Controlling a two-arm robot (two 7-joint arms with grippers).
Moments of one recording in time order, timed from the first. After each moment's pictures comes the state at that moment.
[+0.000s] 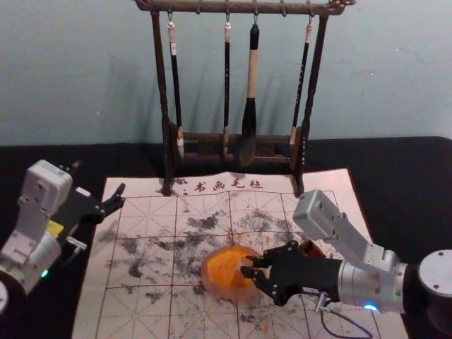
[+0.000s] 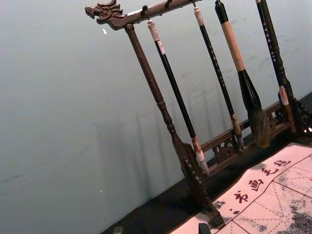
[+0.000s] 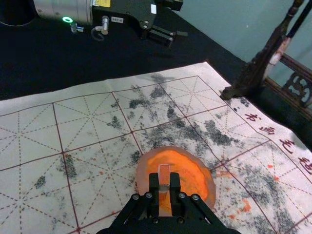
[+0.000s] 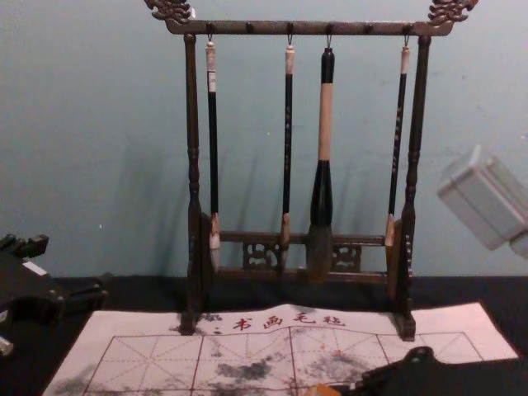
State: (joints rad) left arm -0.20 0.60 0.45 -1.41 -0.25 -0.12 0.03; right arm 0.28 0.56 -0.60 -1.57 0.25 0.21 0.61
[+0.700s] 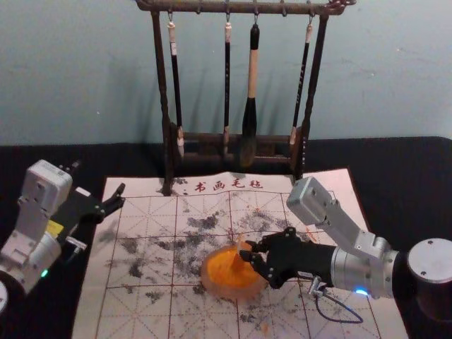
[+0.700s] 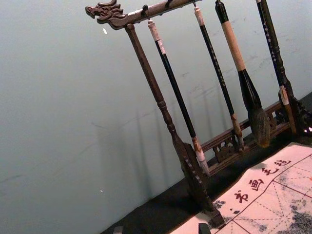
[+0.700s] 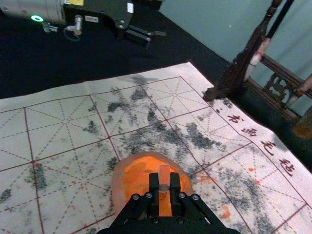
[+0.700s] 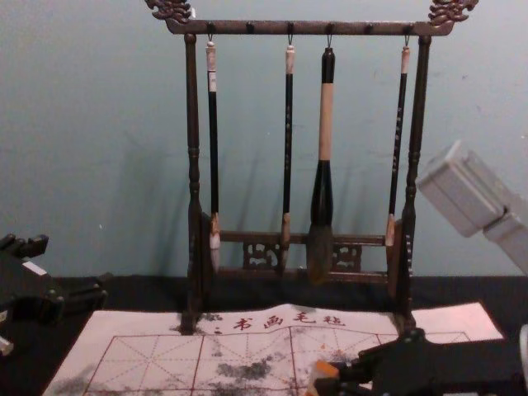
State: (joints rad) left arm -0.20 0.60 0.45 -1.41 -0.25 -0.12 0.03; right arm 0.33 0.51 -0.61 -1.50 0.23 0.21 0.58
